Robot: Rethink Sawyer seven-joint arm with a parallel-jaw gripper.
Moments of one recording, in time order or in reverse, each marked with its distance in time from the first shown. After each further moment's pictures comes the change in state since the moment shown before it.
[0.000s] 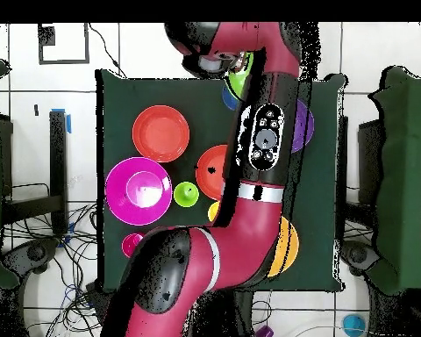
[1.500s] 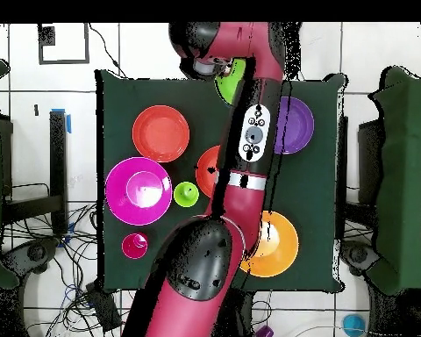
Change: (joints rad) arm -0.098 0.068 0.513 0.026 -0.413 0.030 -0.030
